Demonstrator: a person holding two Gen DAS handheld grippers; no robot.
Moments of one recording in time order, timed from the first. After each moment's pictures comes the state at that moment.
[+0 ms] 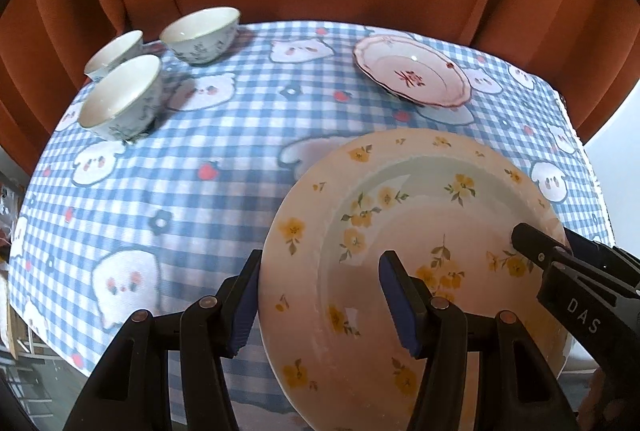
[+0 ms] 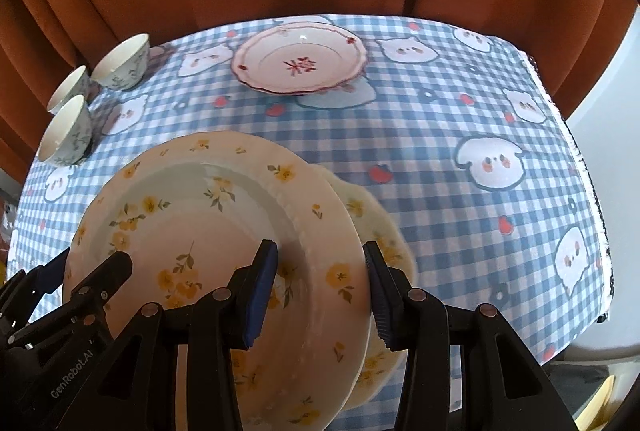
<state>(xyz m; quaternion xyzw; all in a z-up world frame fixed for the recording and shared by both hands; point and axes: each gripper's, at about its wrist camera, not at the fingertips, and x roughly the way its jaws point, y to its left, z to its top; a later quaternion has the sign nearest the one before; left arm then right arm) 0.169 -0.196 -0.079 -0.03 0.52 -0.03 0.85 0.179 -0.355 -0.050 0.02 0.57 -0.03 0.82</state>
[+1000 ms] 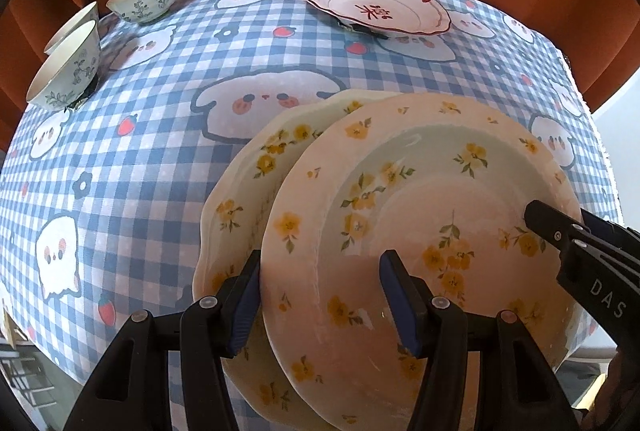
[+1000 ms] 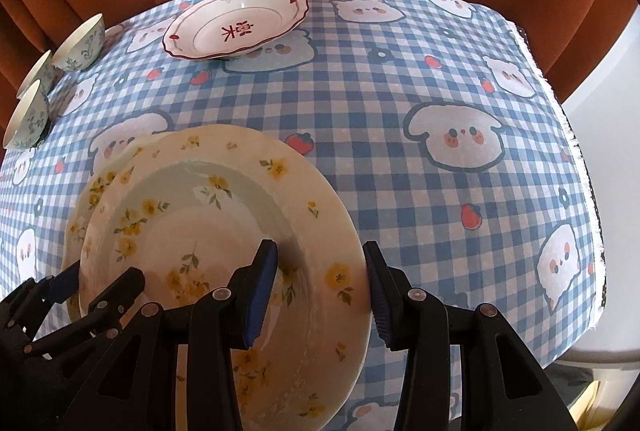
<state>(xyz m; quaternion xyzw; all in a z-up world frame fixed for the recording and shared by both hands) 0.177 -0.261 -0.129 -0.02 0.57 -0.03 0.82 0.185 -0.422 -0.088 0.00 0.61 -0.04 0.79</state>
